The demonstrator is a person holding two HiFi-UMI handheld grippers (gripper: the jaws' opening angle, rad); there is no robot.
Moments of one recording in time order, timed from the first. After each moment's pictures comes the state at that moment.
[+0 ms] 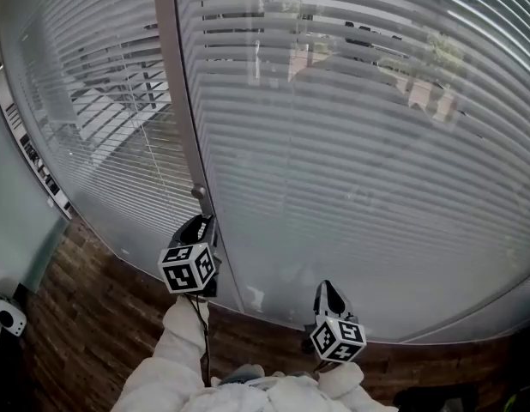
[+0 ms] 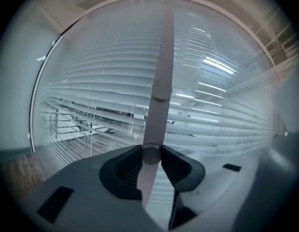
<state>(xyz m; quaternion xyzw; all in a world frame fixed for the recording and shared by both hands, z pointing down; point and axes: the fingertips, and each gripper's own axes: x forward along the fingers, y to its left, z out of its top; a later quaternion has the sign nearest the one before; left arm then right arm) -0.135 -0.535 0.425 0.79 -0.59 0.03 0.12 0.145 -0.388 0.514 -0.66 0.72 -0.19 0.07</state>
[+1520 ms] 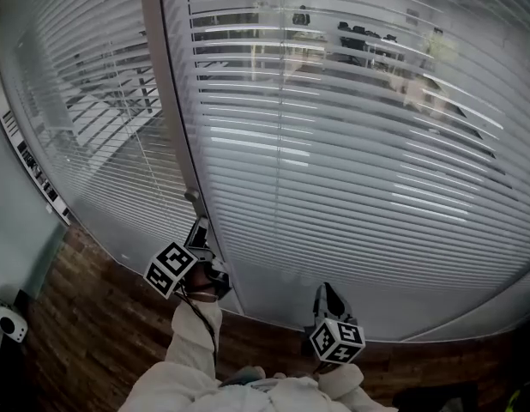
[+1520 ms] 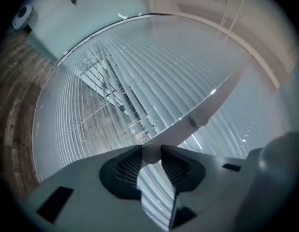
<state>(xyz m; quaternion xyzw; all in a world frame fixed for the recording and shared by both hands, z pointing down) -0.138 -0.535 0.431 0.69 -0.54 -0.27 0.40 0.156 -0.380 0.514 -0.67 0.71 -0.19 0.07</state>
